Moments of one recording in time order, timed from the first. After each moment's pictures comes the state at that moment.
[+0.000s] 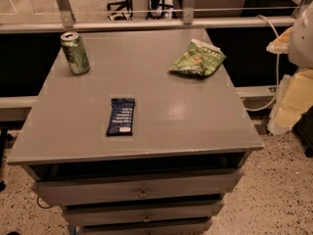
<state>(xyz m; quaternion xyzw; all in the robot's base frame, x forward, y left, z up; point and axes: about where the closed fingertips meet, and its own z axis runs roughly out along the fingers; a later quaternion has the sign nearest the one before) 0.438 -0.217 0.976 -0.60 0.78 -0.03 0.16</state>
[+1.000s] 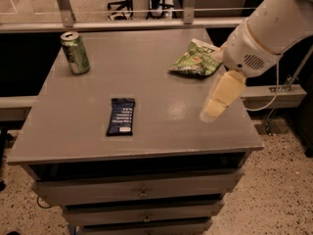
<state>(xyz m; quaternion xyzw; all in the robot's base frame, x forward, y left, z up) 0.498 -0.125 0.931 -0.59 0.77 0.08 0.23</state>
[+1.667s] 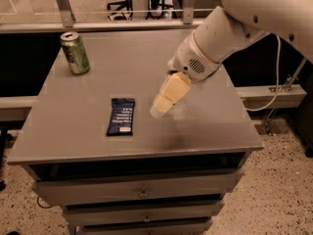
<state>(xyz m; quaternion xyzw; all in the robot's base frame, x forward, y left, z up) 0.533 -0.025 0.900 -0.58 0.75 0.18 0.25</state>
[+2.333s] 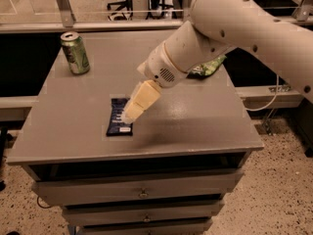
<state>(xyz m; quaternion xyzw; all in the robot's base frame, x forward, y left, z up) 0.532 0.050 0.884 -0.61 0.70 0.24 0.28</state>
